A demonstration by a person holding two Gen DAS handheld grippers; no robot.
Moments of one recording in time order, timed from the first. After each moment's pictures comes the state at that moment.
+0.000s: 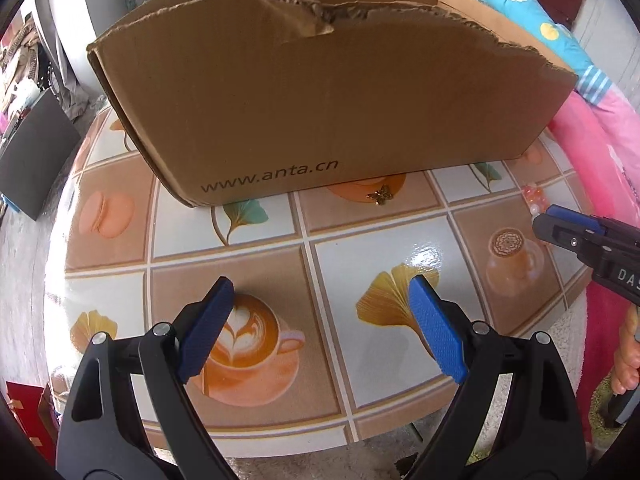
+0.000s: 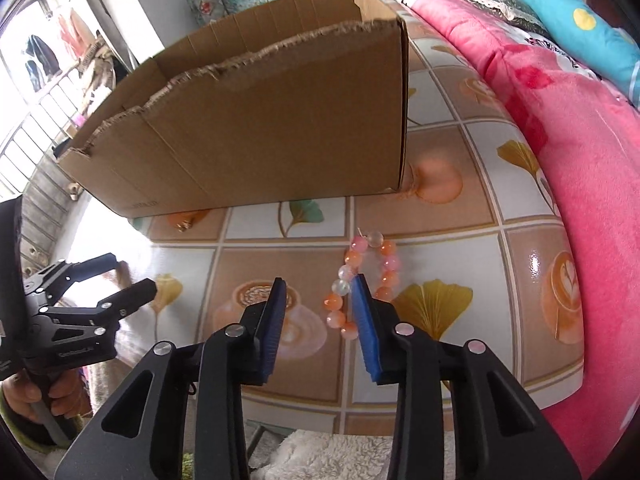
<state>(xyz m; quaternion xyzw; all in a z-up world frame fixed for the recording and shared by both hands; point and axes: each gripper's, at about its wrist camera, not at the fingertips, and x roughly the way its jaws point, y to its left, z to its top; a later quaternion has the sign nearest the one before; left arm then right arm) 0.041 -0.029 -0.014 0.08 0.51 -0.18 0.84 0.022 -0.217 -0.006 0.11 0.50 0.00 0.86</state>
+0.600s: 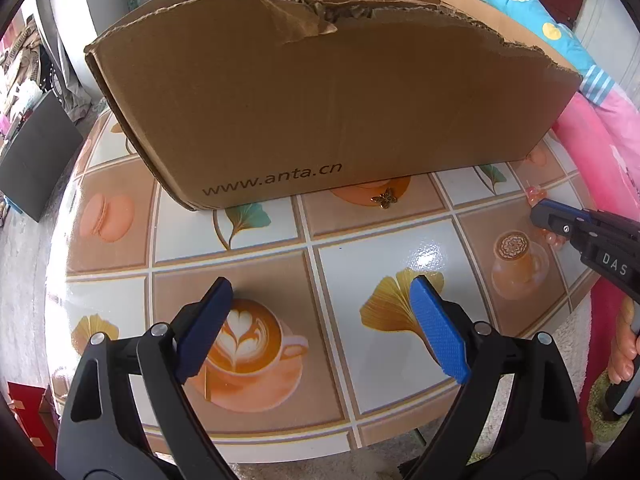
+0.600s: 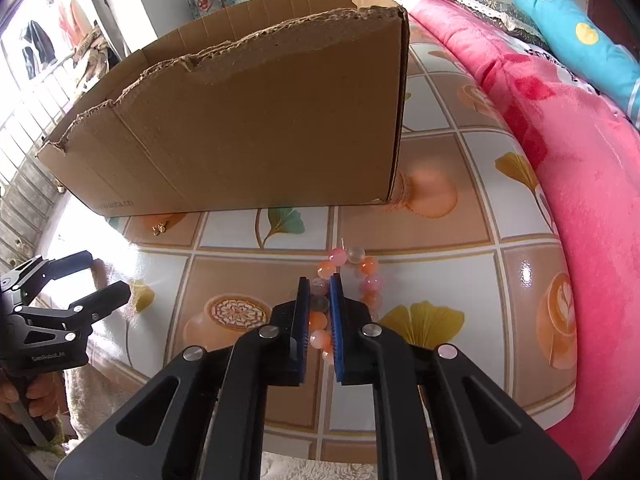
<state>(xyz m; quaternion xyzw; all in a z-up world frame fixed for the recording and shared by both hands) 0.045 -0.035 -0.017 0.09 0.51 -0.18 0.84 0.036 -0.223 -0.014 0.09 0.49 0.00 0.87</state>
